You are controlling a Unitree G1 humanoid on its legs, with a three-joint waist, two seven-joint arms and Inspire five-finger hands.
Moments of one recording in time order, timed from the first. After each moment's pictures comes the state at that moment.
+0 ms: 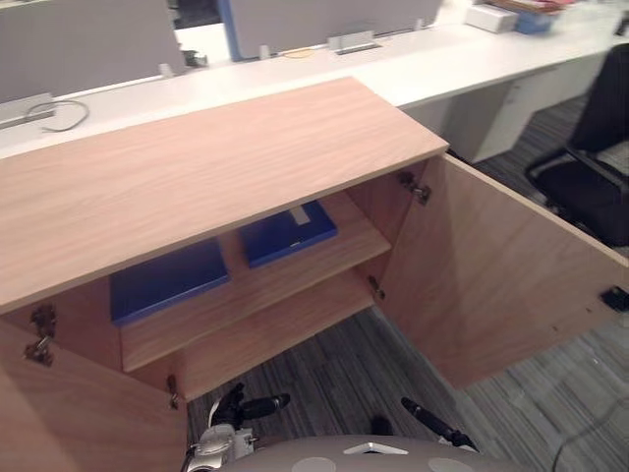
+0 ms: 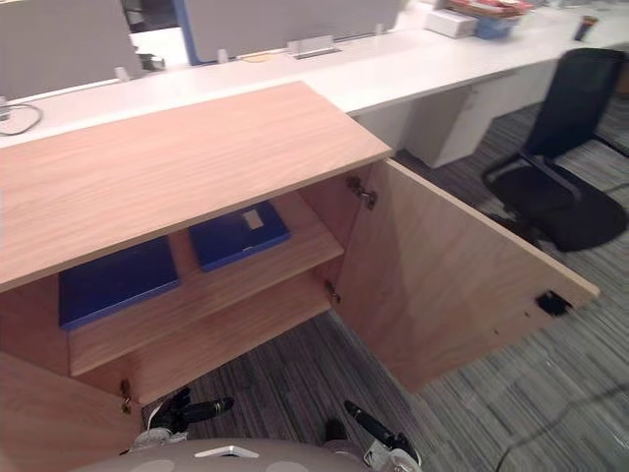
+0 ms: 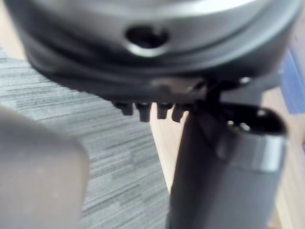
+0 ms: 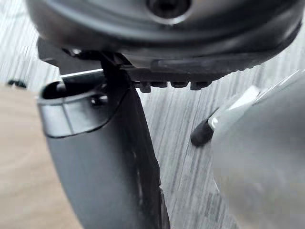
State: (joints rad) left arm 0.06 0.03 0.23 1.13 -0.04 -0.09 0.06; right arm 0.07 -0.01 -0.48 1.17 0.29 -0.03 -0.13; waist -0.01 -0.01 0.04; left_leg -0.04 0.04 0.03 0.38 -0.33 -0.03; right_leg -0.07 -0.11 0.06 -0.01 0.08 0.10
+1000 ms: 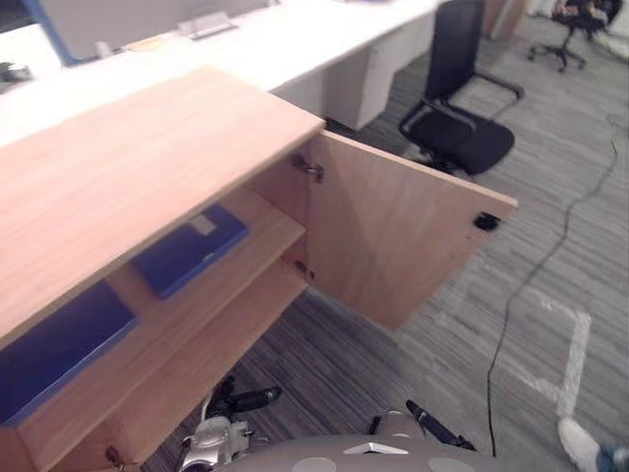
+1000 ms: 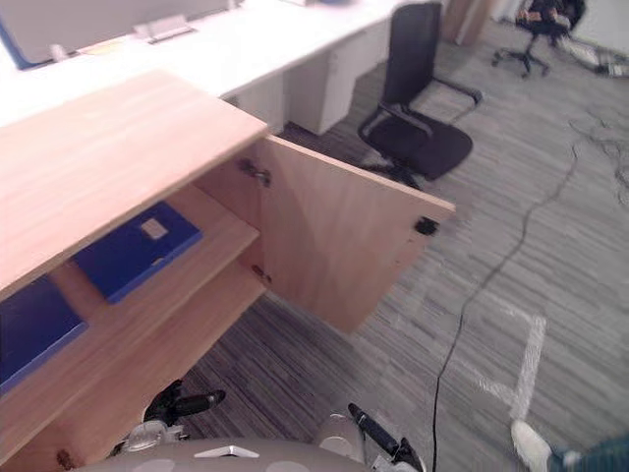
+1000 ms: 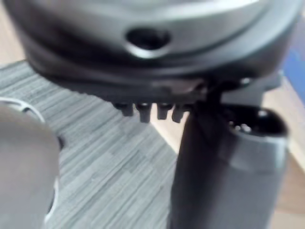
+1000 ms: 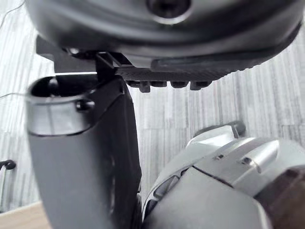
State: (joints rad) left arm 0.04 0.04 0.13 1.11 0.04 -0.08 0.06; right arm 0.14 -0.04 -0.43 1.11 0.21 -0.03 -0.08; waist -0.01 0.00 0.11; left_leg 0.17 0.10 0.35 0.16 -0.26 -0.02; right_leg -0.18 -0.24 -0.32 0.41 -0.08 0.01
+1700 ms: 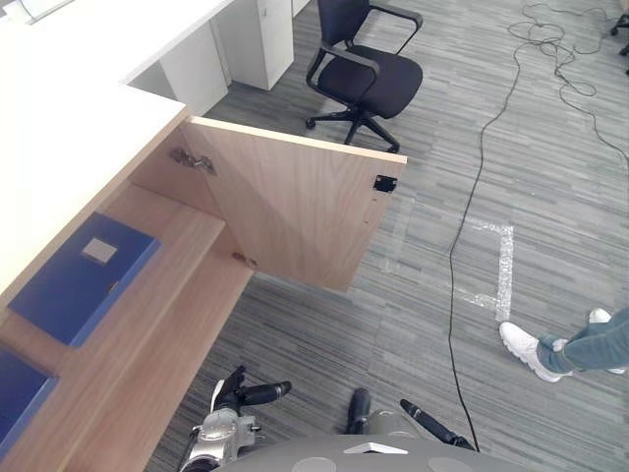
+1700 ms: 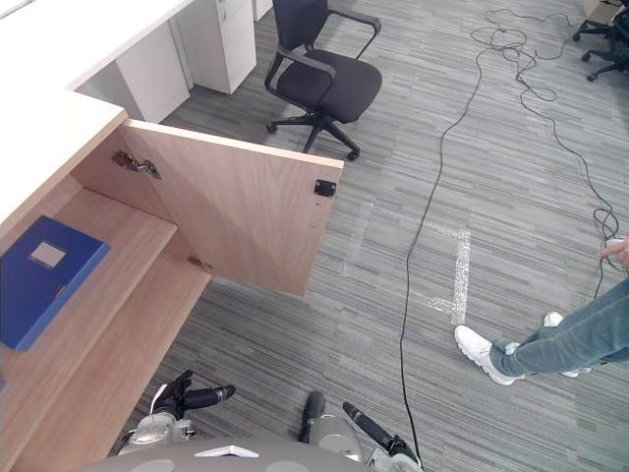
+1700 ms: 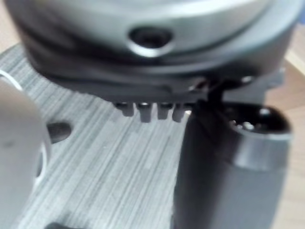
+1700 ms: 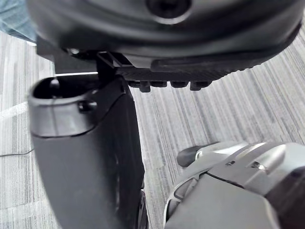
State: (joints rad) left arm 0.04 0.04 0.09 1.06 0.00 -0.08 0.08; right arm 0.06 -0.08 -0.47 1.21 0.20 0.00 -0.06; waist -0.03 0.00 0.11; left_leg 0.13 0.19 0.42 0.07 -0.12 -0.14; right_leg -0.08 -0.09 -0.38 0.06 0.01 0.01
